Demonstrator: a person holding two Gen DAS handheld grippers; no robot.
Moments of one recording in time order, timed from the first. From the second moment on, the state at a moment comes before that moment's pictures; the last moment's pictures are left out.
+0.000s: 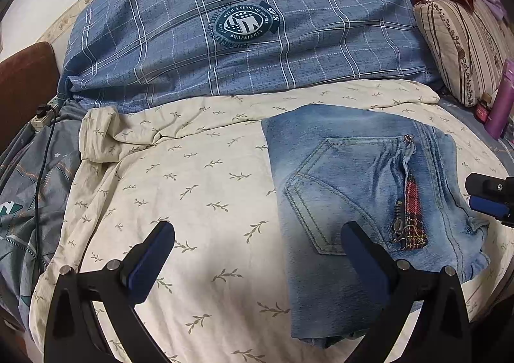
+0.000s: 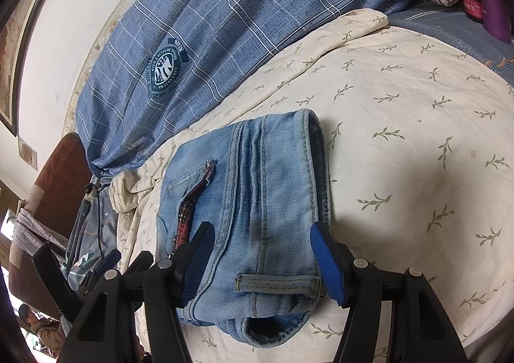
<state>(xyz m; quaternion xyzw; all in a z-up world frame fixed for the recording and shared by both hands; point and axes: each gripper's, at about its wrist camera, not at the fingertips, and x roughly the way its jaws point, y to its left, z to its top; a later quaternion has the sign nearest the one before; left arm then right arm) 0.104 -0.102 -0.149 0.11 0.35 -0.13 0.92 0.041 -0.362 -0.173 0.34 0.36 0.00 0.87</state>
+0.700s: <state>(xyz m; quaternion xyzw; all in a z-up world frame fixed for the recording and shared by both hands) 0.101 -0.108 -0.149 0.12 0.35 -0.13 0.92 0.041 -0.361 -0.173 0.34 0.37 0.01 0.87</state>
